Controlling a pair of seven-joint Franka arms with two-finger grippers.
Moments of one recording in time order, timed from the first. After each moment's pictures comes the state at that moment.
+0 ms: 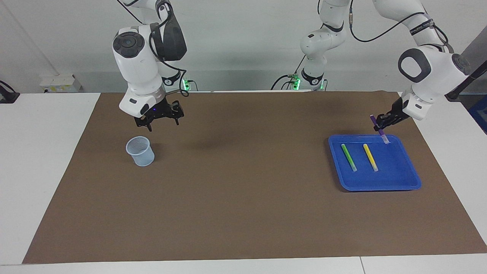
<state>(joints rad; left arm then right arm) 0.40 0.02 -0.14 -2.06 -0.15 1.95 0.19 0.13 0.04 0.08 -1.80 -0.02 1.76 -0.06</state>
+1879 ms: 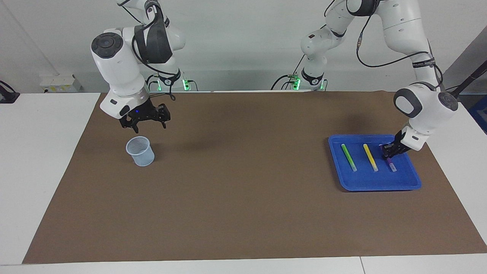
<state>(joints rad) 0.44 0.31 -0.15 -2.01 -0.04 2.33 0.28 0.02 0.03 0.11 -1.81 -0.02 1.80 -0.07</state>
